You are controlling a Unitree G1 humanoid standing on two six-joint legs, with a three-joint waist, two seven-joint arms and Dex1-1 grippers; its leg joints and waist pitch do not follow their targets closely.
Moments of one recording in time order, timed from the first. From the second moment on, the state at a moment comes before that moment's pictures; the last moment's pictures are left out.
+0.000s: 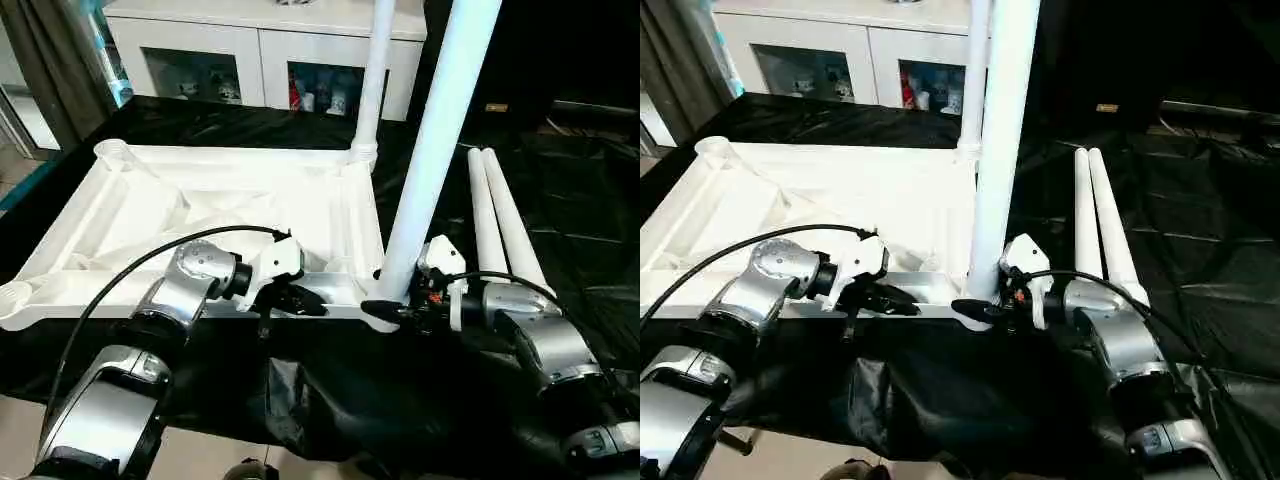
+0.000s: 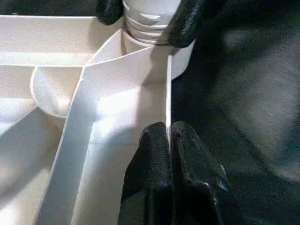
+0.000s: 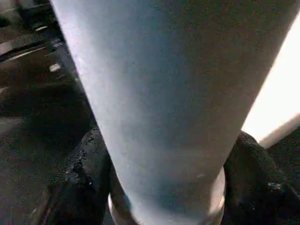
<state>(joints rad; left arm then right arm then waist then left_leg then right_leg) -0.74 0.27 -0.24 0.89 0.08 -0.12 -1.23 -0.42 -0.33 0.12 0.46 0.16 0.17 0.92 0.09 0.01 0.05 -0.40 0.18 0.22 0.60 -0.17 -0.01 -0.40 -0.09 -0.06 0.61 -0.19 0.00</state>
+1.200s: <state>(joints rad) -0.75 0.29 -0.23 0.89 0.07 -0.12 -1.32 -0.49 -0.35 0.11 0.56 0.19 0.11 1.11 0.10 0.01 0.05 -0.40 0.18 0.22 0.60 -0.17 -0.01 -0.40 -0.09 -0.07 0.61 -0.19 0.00</state>
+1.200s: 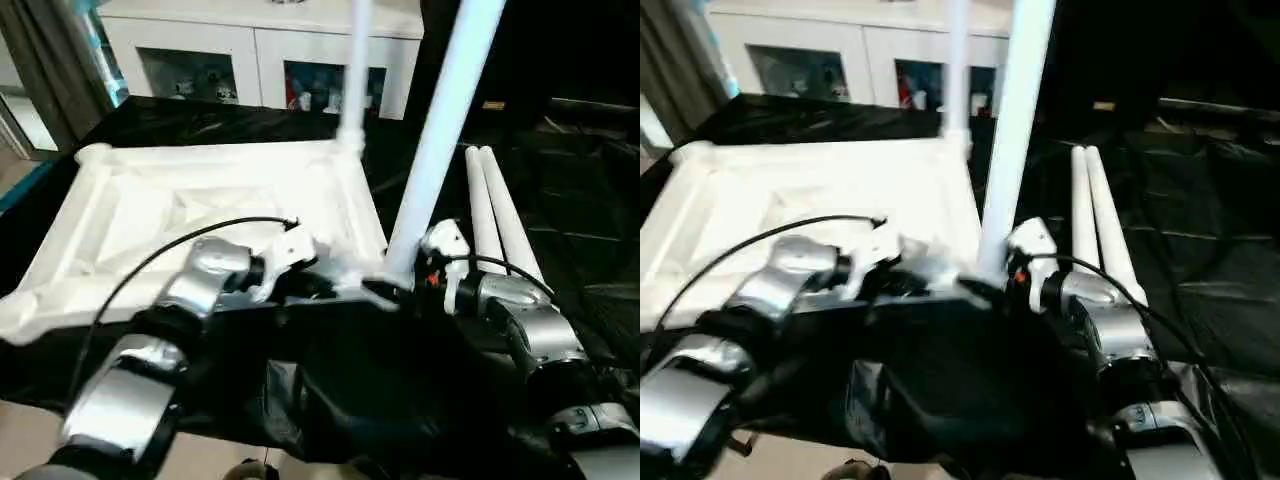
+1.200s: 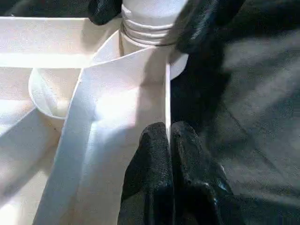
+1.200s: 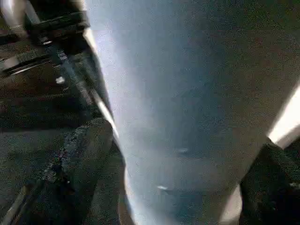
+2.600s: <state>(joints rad) -0.90 0.06 -0.22 1.11 0.15 -0.08 -0.79 -0.47 -0.12 -0.08 0.62 0.11 -0.02 0.30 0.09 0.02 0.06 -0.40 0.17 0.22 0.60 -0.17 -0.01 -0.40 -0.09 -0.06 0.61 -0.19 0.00</state>
